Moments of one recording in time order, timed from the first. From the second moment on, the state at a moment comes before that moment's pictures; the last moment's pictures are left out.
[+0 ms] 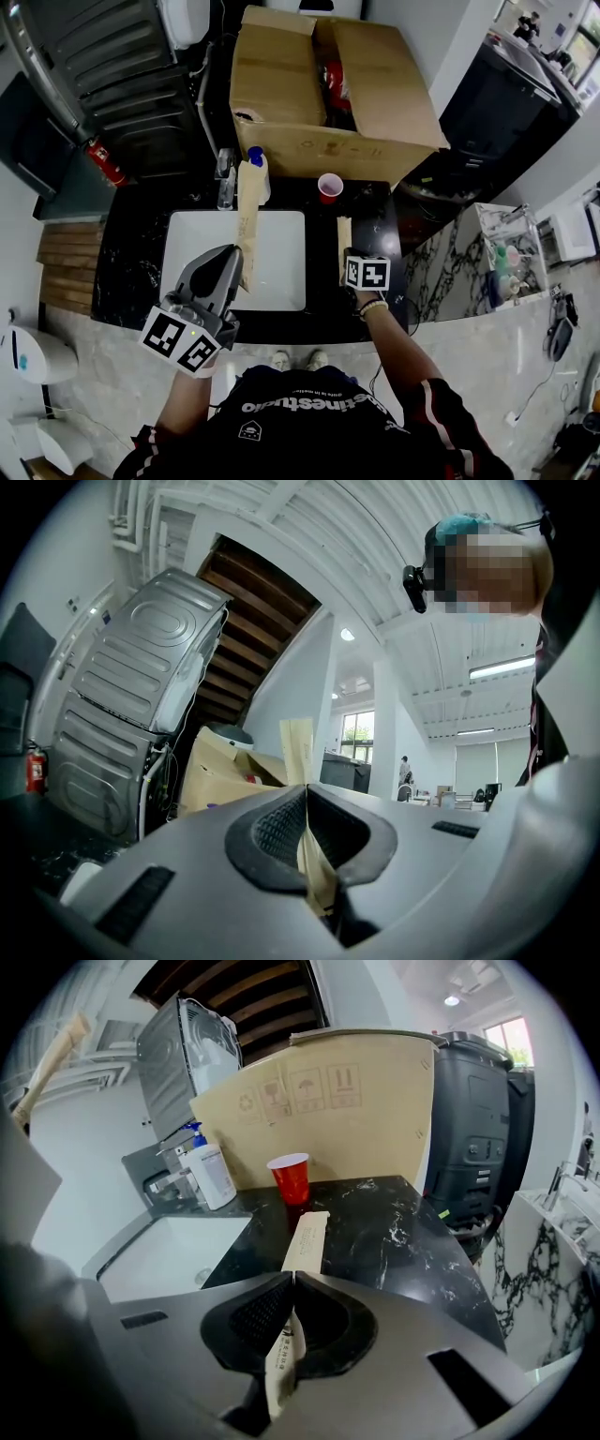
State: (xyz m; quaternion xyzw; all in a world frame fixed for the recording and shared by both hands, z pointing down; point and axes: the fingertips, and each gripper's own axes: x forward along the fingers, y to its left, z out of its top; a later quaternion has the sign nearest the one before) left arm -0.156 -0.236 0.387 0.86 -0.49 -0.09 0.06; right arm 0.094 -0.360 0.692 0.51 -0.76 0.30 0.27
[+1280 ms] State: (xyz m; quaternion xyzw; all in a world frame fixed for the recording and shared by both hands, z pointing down) left arm -0.150 -0.208 0.372 0.87 -0.48 -0.12 0.05; right arm 0.054 -0.265 0.402 0.45 -0.89 0.02 0.03
